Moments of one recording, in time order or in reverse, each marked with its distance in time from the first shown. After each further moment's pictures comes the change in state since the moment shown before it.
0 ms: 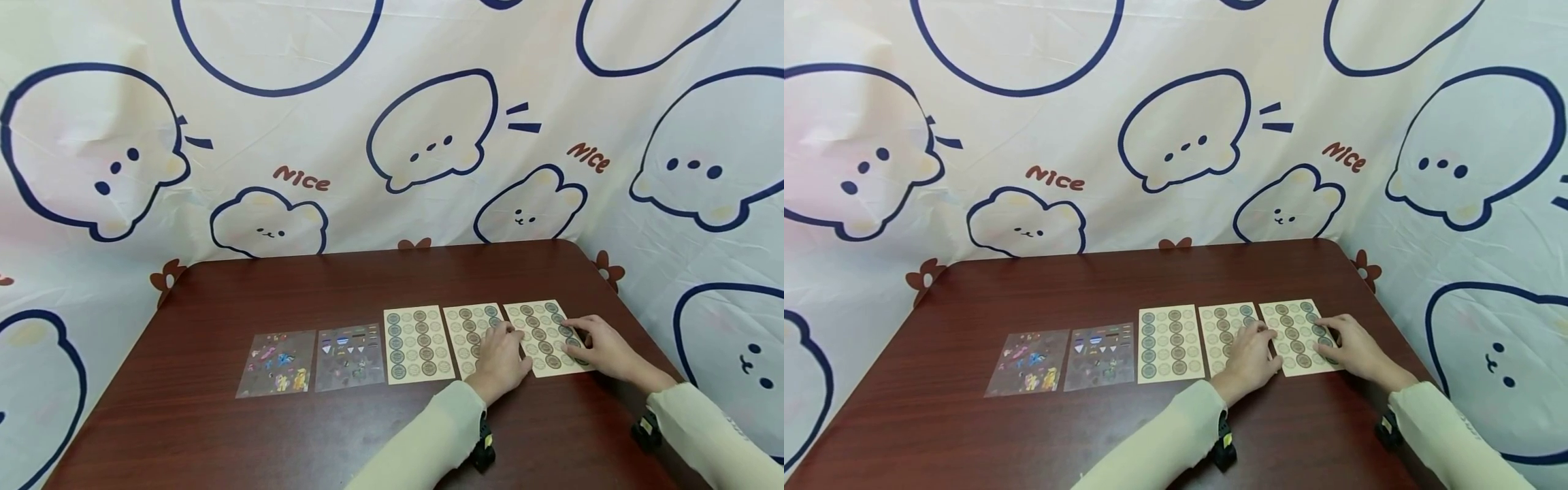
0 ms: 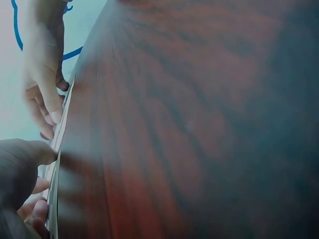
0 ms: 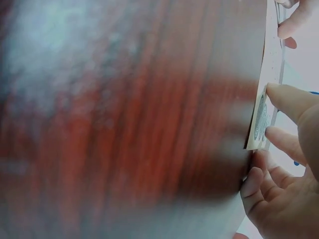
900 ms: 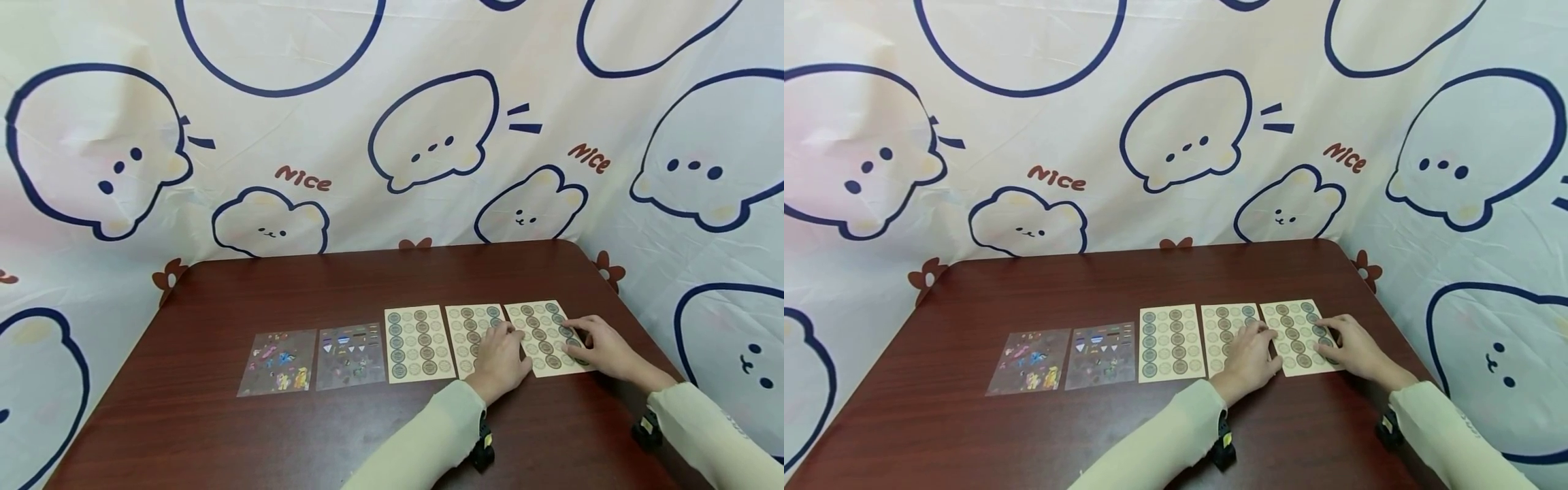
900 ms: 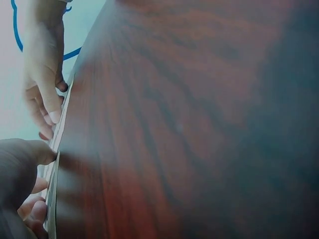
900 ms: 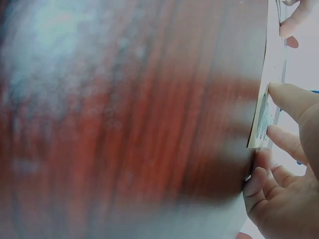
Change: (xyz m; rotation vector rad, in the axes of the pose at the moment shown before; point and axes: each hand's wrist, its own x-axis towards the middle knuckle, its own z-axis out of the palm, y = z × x) left_hand 0.000 0.000 0.001 0.066 0.000 0.015; right_hand -0.002 -0.002 0.000 0.018 0.005 -0.013
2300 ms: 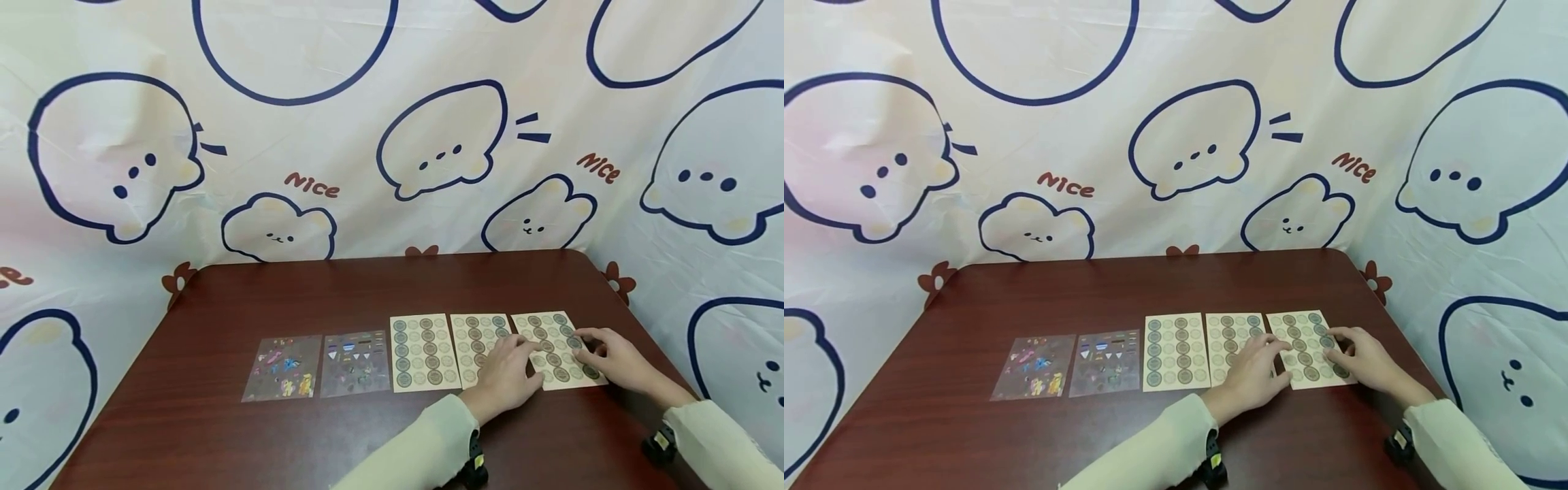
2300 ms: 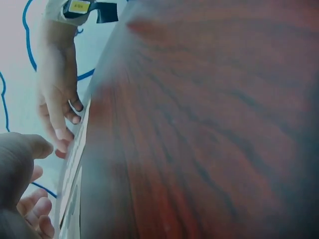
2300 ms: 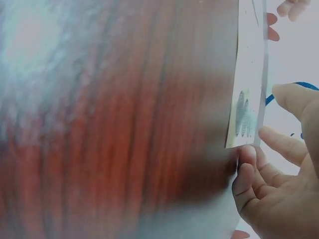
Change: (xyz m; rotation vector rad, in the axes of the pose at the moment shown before) left_hand -0.017 -0.005 -0.017 -0.119 0.028 0.133; right_hand 0.000 0.005 -0.003 0.067 -0.009 0.026
